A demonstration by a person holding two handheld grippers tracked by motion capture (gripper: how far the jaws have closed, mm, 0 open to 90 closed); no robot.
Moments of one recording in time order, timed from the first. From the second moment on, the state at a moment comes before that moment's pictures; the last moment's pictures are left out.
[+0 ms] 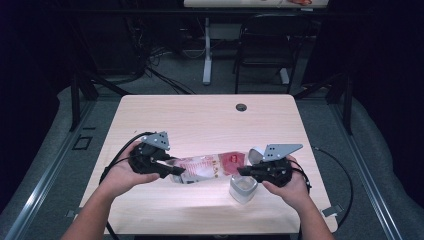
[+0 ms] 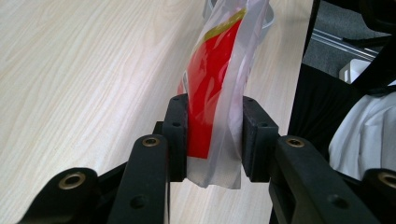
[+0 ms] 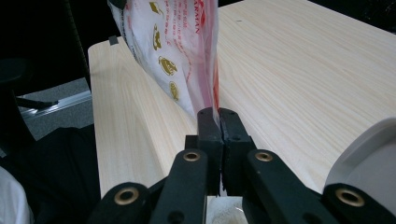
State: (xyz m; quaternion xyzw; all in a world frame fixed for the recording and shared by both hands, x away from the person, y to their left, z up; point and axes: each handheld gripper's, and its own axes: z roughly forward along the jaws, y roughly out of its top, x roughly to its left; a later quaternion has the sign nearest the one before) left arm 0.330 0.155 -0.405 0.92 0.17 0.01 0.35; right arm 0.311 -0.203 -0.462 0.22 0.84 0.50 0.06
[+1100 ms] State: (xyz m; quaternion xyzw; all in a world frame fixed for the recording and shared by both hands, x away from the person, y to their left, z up) left arm 0.334 0.136 -0.379 0.94 0.15 0.02 0.30; right arm 0.312 -0.206 -0.465 0.22 0.84 0.49 0.06
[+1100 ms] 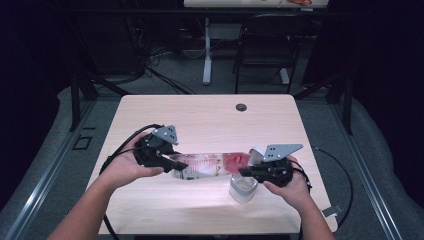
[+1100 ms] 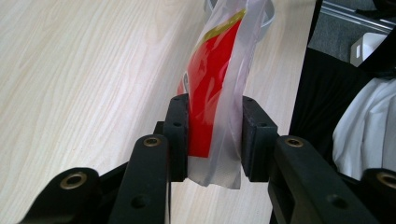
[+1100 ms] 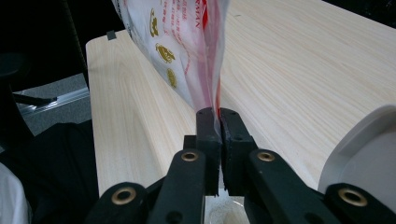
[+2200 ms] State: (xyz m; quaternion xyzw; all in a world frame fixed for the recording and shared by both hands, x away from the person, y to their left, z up) left arm 0.339 0.121 -0.362 0.95 0.13 0.02 0.28; right arm 0.315 -0.211 -0.467 0.23 0.85 0.48 0.07
